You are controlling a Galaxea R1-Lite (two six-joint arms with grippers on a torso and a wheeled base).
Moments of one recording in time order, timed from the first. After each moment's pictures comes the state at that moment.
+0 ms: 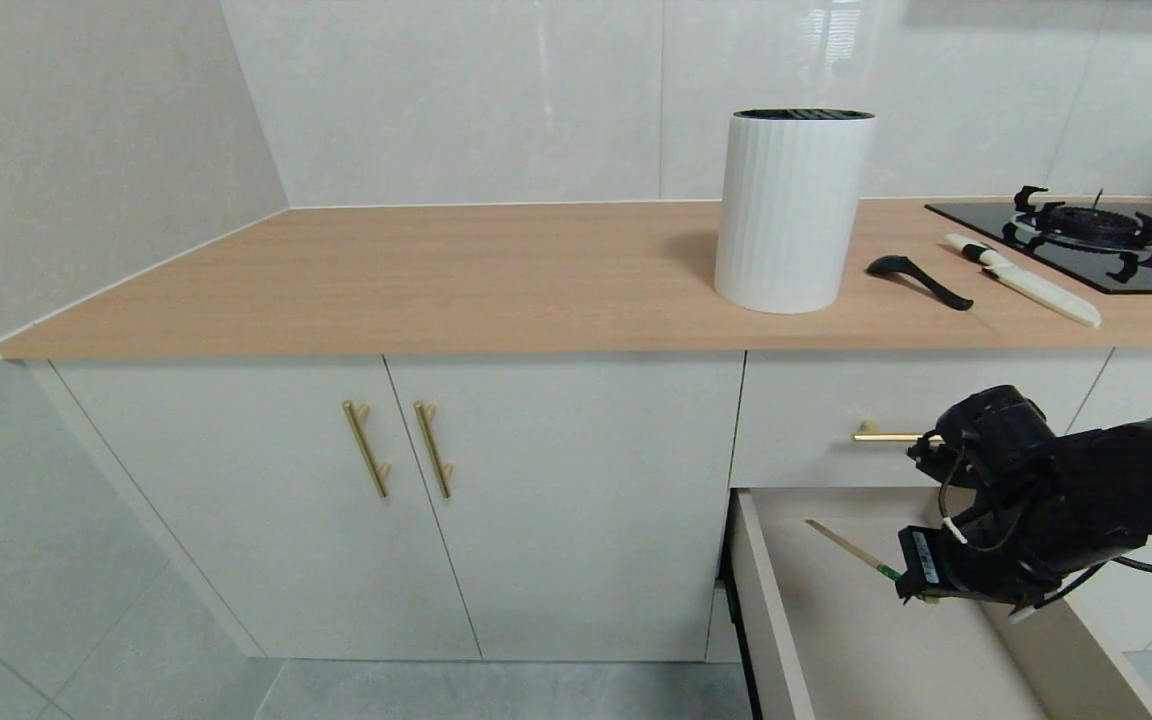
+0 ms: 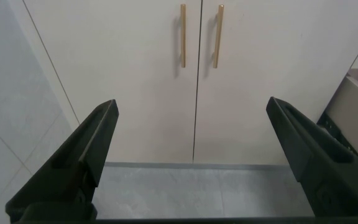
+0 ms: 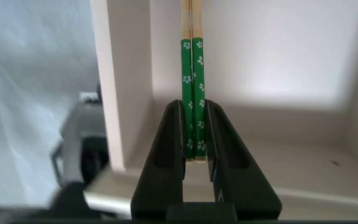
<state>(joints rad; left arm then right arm) 0.00 0.00 0.00 -0.02 0.01 -0.01 0.24 1.87 -0.92 0.18 0.05 0.30</state>
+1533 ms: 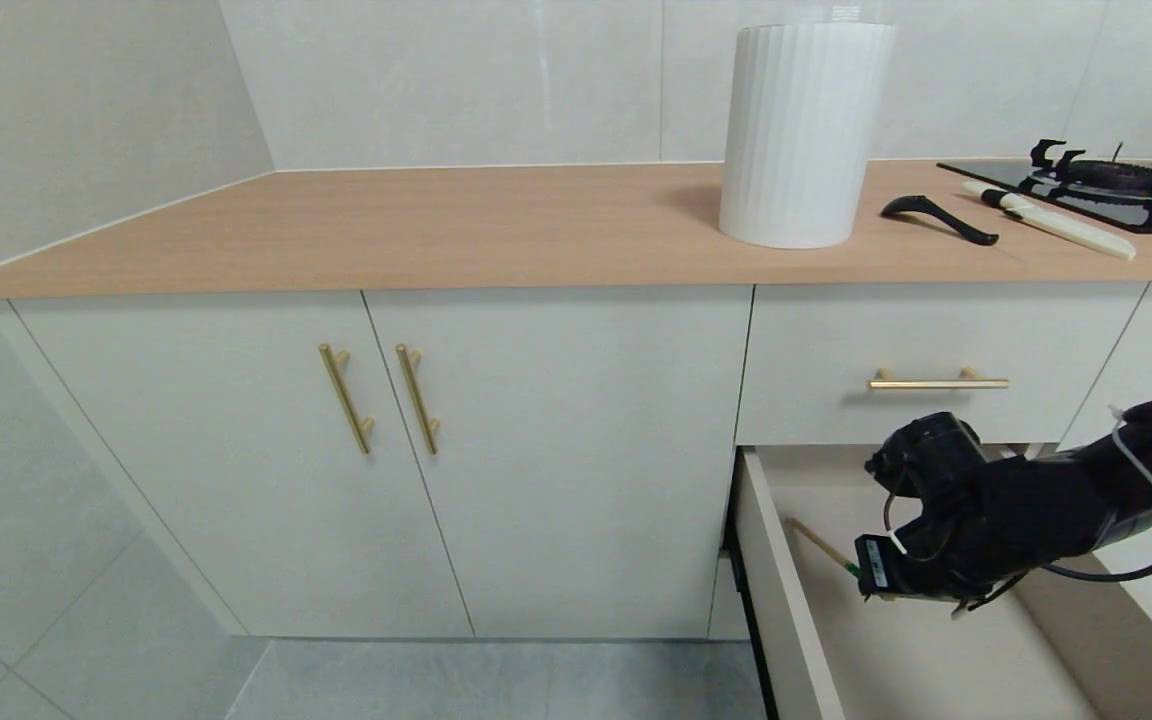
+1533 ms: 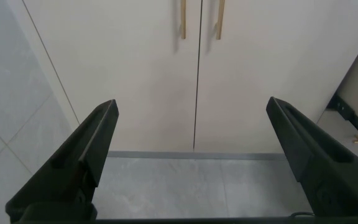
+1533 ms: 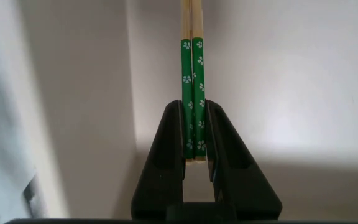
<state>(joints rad) 0.00 0.00 0.00 -0.02 0.01 -0.01 0.27 2.03 -0.91 -0.03 0.00 0.31</state>
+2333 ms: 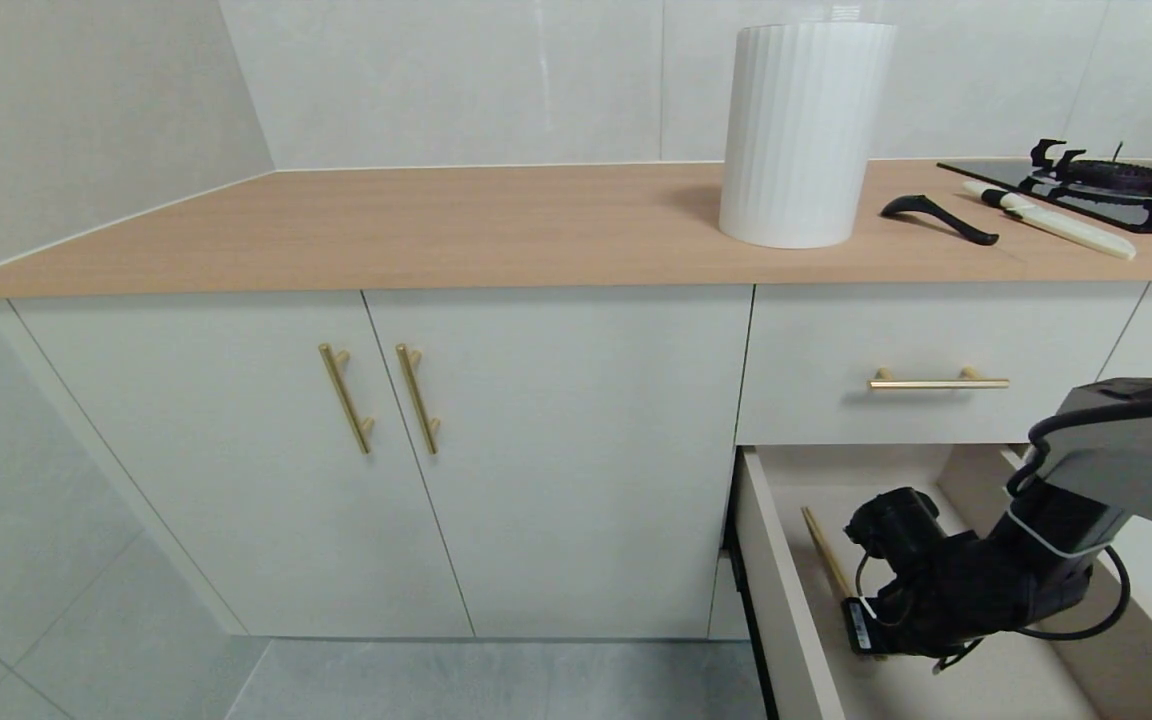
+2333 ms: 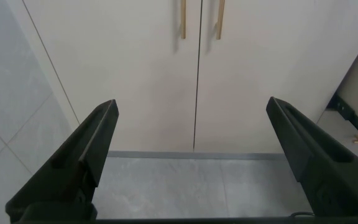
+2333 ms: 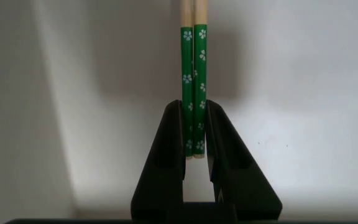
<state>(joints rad) 0.00 0.00 0.00 -0.02 0.01 -0.01 0.29 2.27 -0.80 -0.31 -0.12 0.27</state>
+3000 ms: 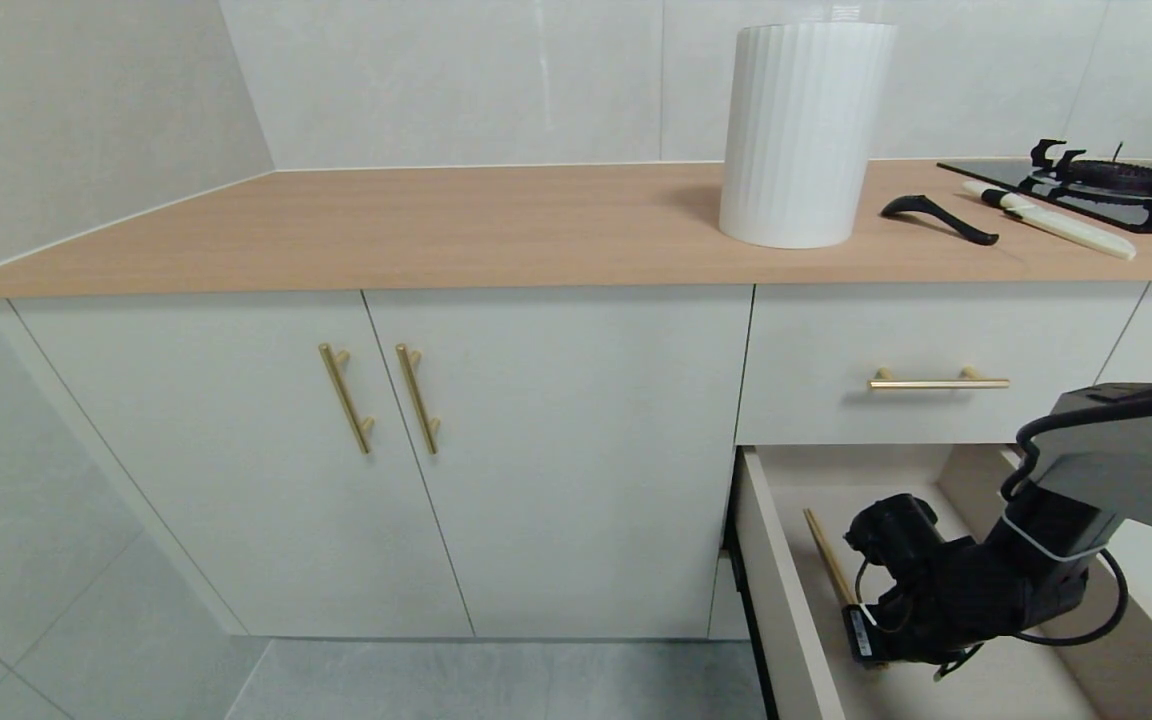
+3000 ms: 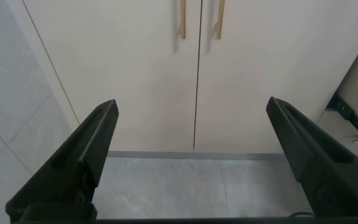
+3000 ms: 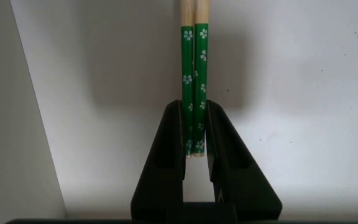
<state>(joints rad) 0.00 0.00 0.00 -0.02 0.01 -0.01 0.29 2.28 -0.79 -0.32 -0.12 0.27</state>
